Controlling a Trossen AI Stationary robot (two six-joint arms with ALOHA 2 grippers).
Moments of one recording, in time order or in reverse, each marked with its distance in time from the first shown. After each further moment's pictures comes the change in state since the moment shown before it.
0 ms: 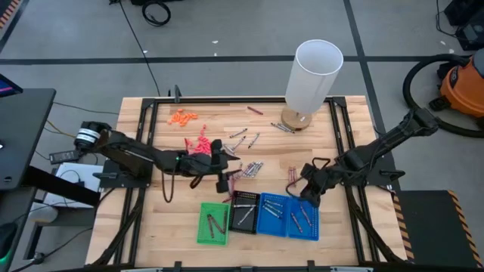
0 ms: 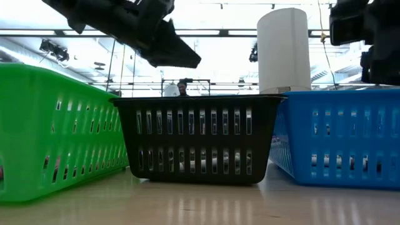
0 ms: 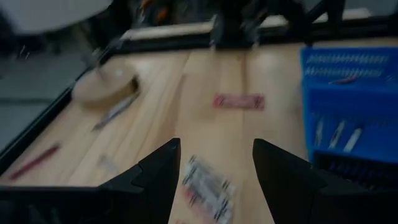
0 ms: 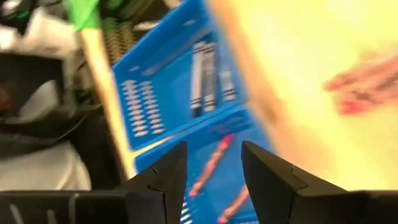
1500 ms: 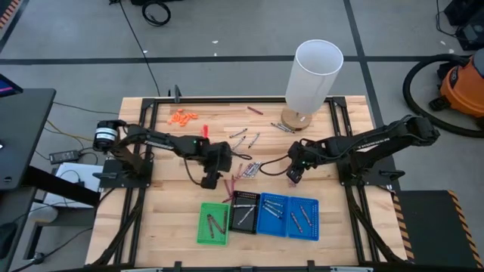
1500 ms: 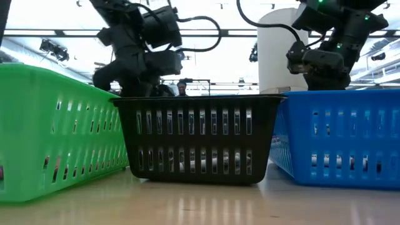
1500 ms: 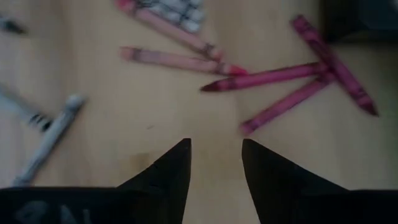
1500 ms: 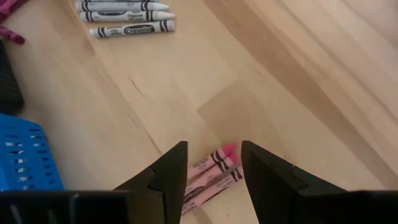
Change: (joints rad) left arm 0.207 0.180 0.237 -0.810 0.473 0.252; right arm -0.402 0.206 0.061 -0.119 0.181 -0.430
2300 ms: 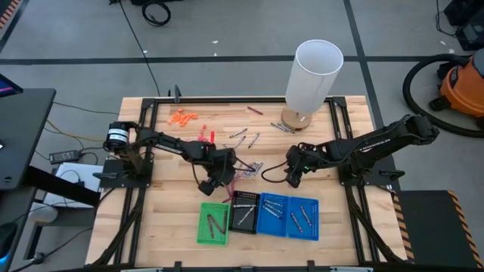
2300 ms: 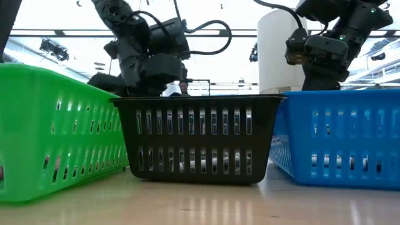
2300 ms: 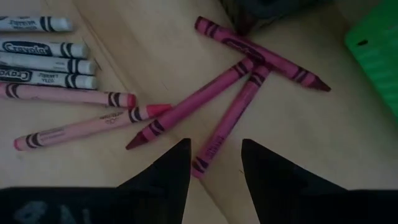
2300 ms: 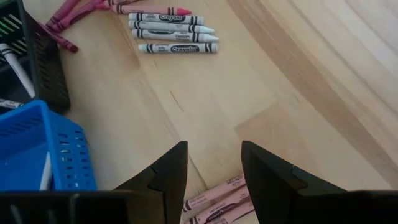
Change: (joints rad) left arm -0.025 0.126 0.022 0.073 0.156 0.350; right arm 0.074 0.000 0.000 0.099 0.028 -0.033
